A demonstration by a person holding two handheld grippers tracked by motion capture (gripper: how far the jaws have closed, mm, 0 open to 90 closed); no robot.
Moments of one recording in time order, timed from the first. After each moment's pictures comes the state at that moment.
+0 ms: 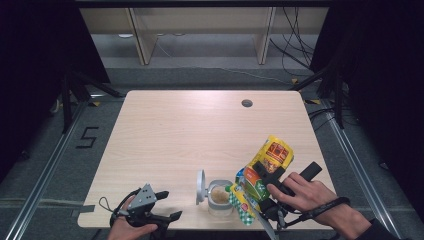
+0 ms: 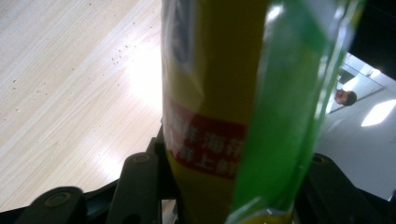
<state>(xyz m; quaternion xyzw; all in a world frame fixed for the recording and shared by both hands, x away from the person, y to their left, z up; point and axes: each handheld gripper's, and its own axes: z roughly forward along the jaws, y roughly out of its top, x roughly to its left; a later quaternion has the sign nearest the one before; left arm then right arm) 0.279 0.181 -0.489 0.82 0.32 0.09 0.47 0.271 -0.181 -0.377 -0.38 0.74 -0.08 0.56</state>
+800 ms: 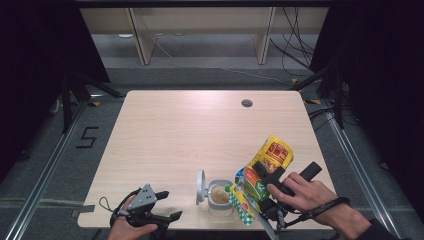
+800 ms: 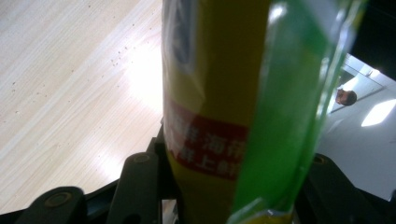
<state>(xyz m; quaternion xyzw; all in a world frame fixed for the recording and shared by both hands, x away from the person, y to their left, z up) 0.278 0.180 -0.489 0.81 0.32 0.09 0.47 0.272 -0.180 -0.376 -0.38 0.74 -0.07 0.55</state>
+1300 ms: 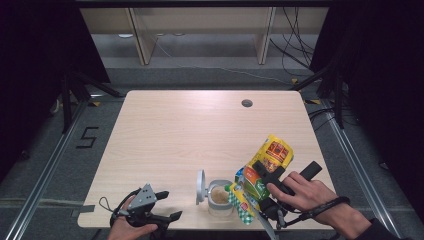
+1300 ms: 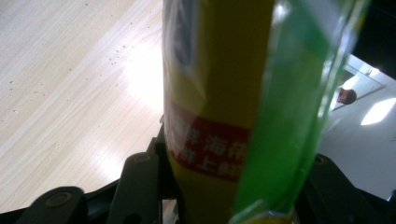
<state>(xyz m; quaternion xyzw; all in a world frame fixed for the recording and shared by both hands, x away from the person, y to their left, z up) 0.278 0.180 -0.489 0.81 0.32 0.09 0.47 0.271 -0.180 -0.374 -0.38 0.74 -0.08 0.55</state>
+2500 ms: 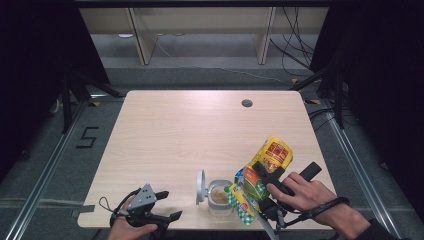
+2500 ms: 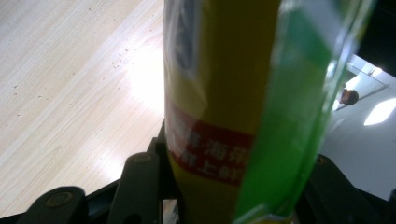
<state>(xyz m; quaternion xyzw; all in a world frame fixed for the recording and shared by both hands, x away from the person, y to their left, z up) 0.279 0.181 -0.489 0.81 0.32 0.09 0.47 0.272 -0.180 -0.376 -0.38 0.74 -0.07 0.55</state>
